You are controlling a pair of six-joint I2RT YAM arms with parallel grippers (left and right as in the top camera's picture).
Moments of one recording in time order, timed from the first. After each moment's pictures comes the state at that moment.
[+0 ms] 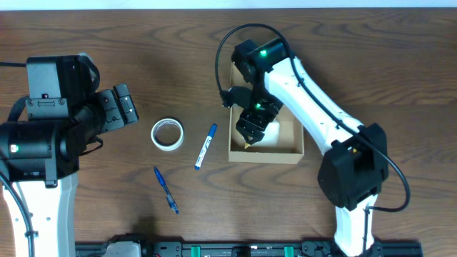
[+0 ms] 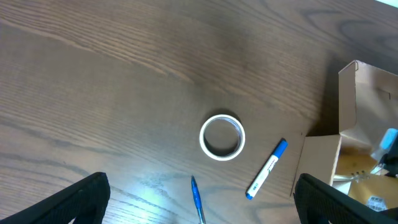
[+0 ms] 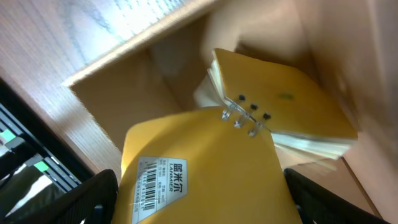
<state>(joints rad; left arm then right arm) 0.00 1.24 1.65 -1.37 -0.05 -0.27 0.56 2.09 1.89 -1.53 -0.15 -0.48</state>
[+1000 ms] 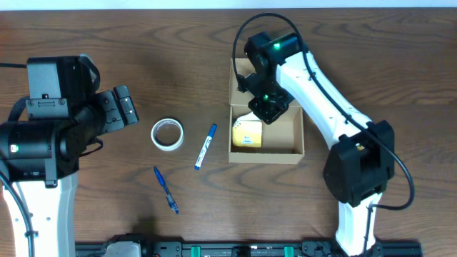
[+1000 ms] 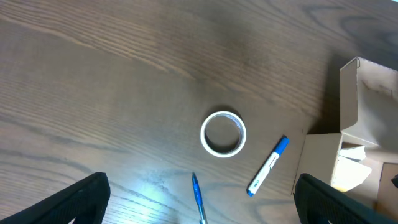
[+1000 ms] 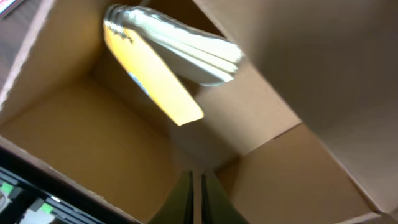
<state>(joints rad) 0.00 1.24 1.65 -1.39 -0.05 -0.27 0.48 2.09 1.88 -1.48 -0.08 -0.25</state>
